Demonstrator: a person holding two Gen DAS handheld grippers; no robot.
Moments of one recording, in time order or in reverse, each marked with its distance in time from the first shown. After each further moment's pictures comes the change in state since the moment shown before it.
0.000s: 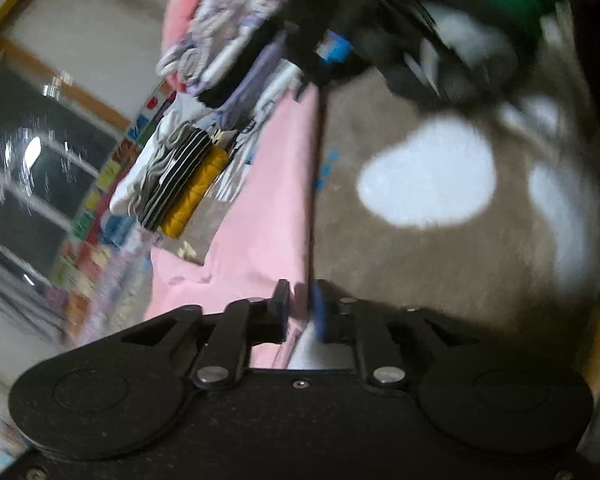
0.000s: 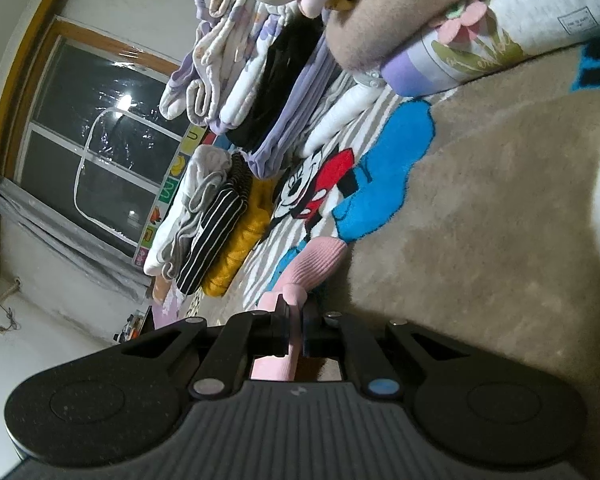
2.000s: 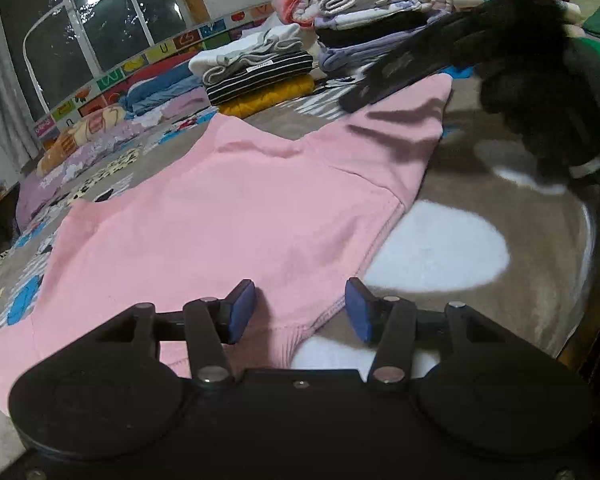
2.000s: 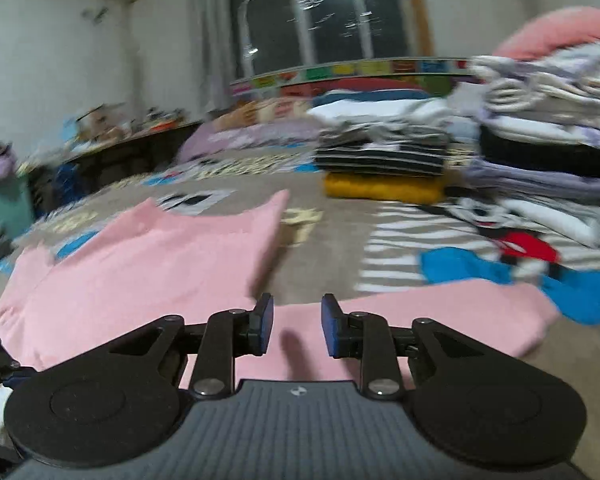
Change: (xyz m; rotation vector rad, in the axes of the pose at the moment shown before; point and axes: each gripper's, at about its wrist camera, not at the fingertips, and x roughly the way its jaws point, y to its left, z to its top) left arm -0.001 0.058 -0.081 -0.464 0.058 -0.042; right arm 0.016 0.134 -0.121 -1.048 0.219 -0.028
